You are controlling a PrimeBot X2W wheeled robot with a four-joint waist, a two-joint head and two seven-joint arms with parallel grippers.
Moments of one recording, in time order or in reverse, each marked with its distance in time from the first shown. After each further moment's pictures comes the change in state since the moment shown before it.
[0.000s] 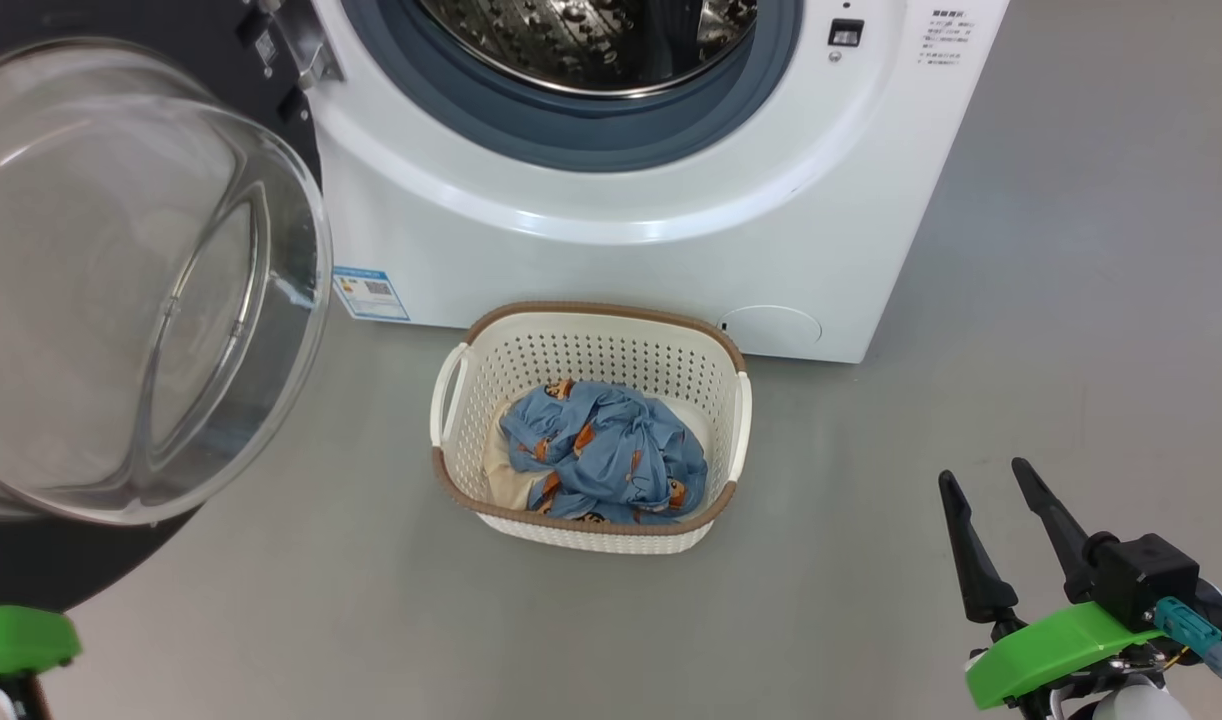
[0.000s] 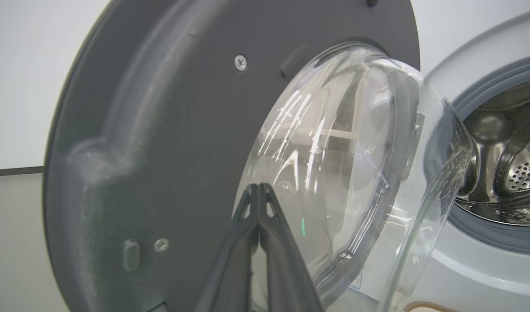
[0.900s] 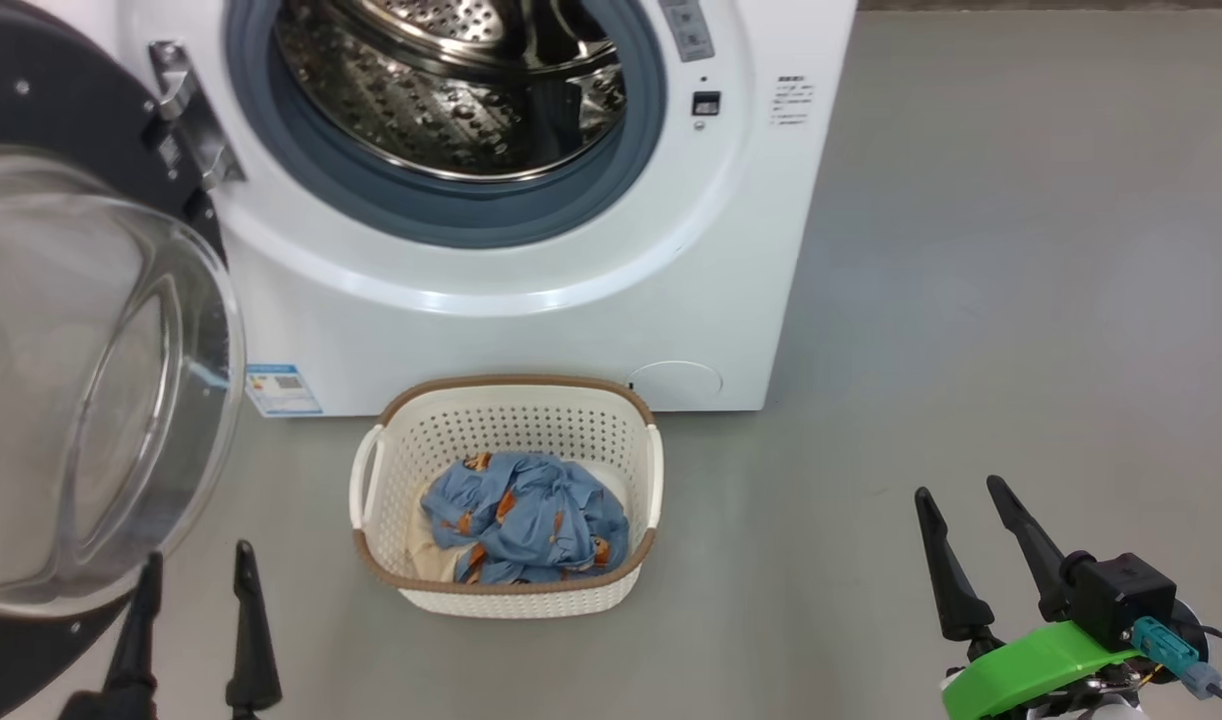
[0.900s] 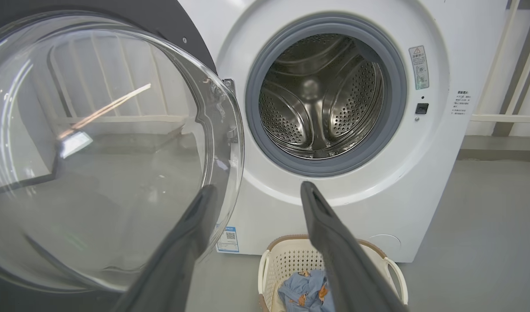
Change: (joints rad) left arm 0.314 -0.074 -0.361 -0.255 0.073 0.015 0.000; right arm 0.029 0.041 0.014 -0.013 0.000 0.000 -0.006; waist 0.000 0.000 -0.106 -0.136
